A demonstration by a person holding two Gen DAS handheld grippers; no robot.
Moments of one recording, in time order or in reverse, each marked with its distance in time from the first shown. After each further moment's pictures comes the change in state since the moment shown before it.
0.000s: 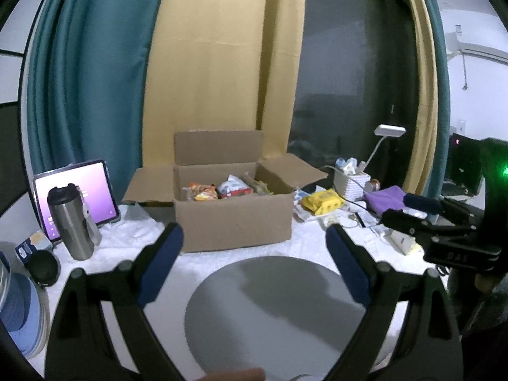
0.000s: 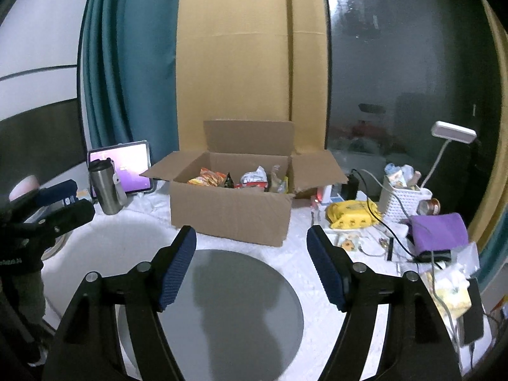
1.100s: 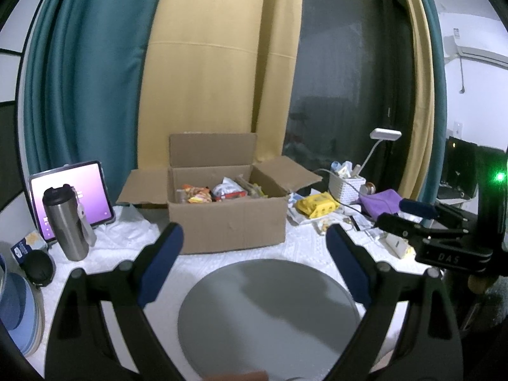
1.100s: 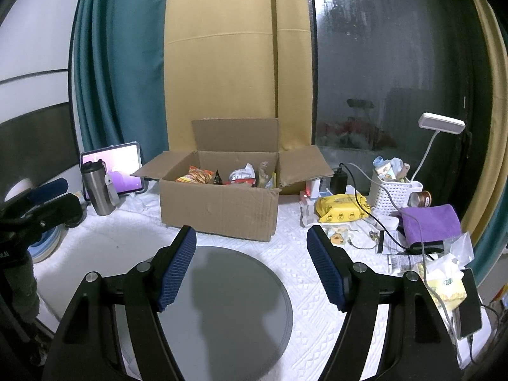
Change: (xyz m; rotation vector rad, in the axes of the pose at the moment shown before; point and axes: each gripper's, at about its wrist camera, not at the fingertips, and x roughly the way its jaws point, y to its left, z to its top) left arm 0.001 -0.006 0.001 0.003 -0.006 -0.019; right arm -0.005 -0.012 -0.006 0.025 -0.002 -0.023
